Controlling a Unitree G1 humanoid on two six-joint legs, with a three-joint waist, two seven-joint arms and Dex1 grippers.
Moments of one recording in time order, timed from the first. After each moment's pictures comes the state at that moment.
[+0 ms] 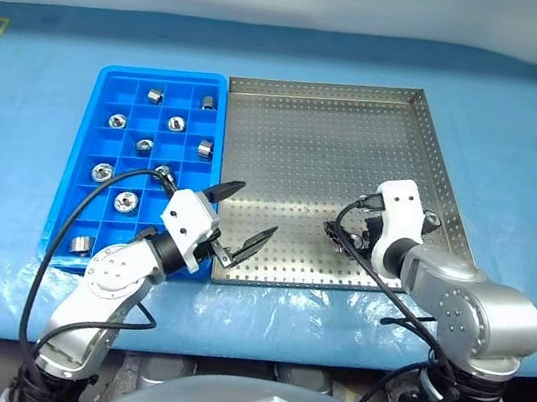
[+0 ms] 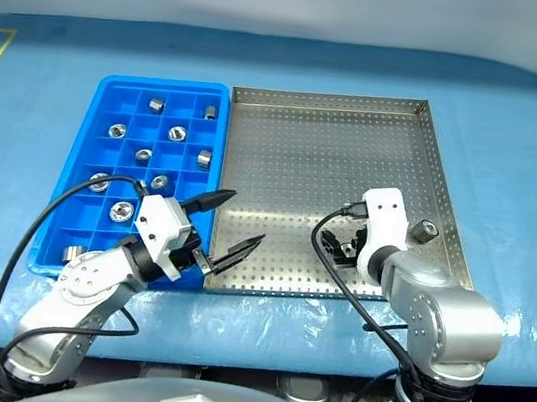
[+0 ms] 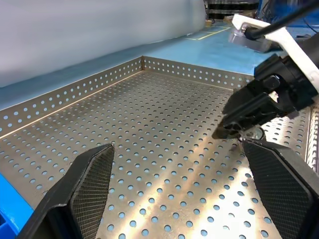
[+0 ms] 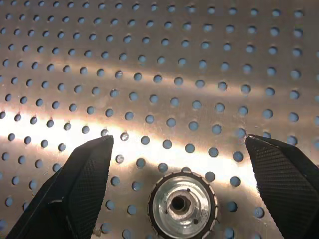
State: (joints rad) left arm 0.18 0.36 -0.22 -0.65 -0.23 0.34 -0.52; right arm -0.19 -0.30 -0.13 -0.72 0.35 1.60 0.24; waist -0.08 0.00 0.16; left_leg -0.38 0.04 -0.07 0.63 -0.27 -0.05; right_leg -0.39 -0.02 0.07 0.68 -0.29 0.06
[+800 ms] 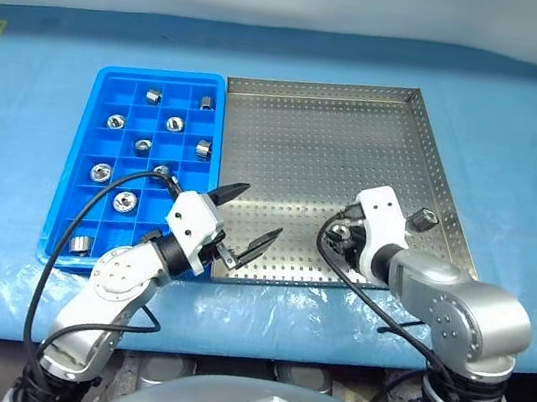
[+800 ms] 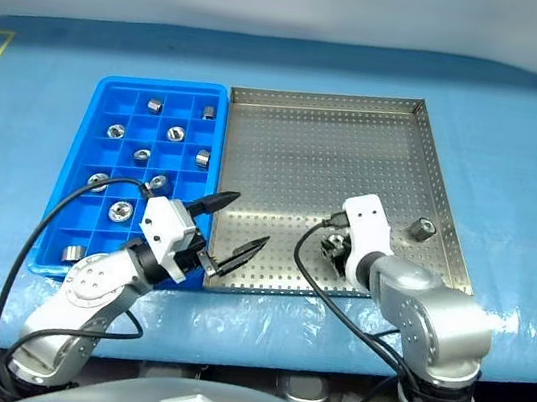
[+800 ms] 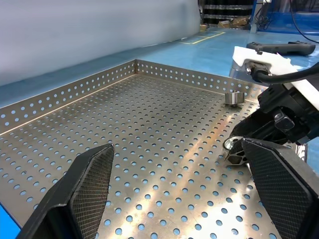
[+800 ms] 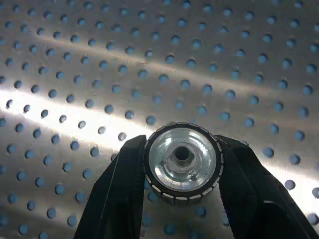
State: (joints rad) left arm 0.18 0.35 -0.25 -0.65 -0.23 0.34 -0.48; right arm -0.27 -0.32 -0.01 -0.73 0.40 1.60 0.17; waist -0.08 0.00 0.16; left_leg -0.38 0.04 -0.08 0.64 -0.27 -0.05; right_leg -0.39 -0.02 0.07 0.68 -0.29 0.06
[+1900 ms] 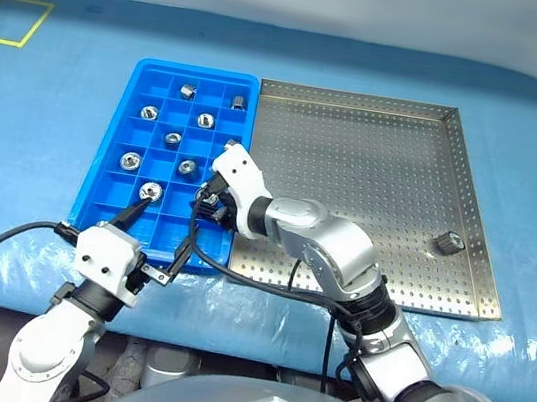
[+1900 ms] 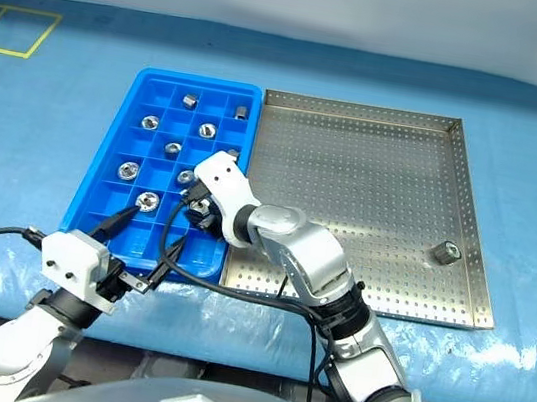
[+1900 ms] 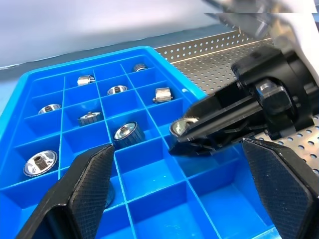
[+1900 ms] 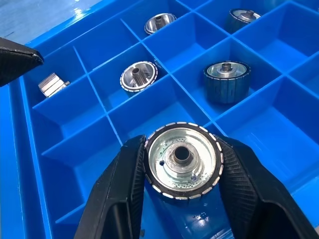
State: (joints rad) left arm 0.65 0.31 -0.01 -0.82 -0.16 0.19 -0.31; right arm -0.52 -0.06 0.48 -0.25 0.31 1.09 0.37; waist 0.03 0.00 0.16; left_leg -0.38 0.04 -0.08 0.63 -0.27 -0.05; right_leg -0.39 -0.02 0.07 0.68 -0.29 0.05
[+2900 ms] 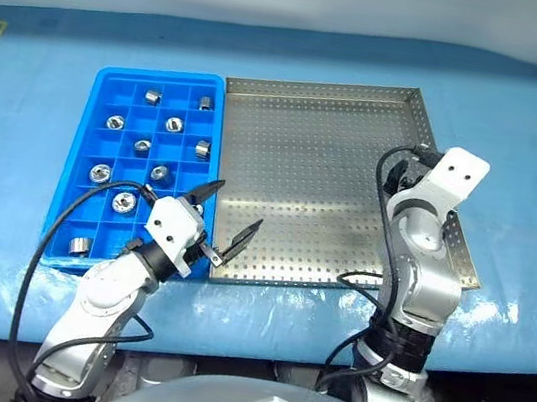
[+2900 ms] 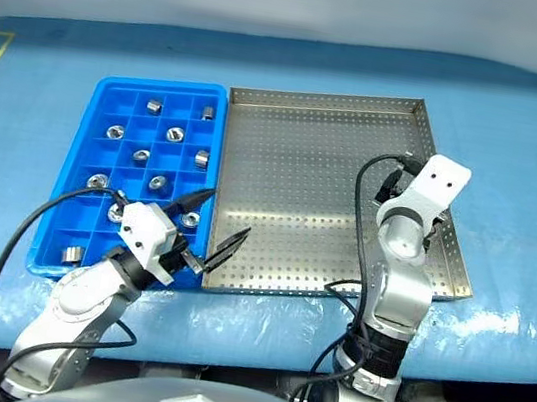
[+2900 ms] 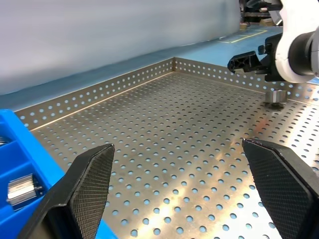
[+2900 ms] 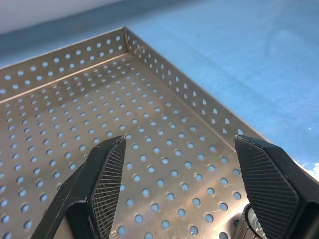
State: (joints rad) left arm 0.28 0.32 -0.20 -0.63 -0.18 0.24 -0.45; right arm -0.30 0.12 -0.28 -0.41 0.04 0.81 -0.40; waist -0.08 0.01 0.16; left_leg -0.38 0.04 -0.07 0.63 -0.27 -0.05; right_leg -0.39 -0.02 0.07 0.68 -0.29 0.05
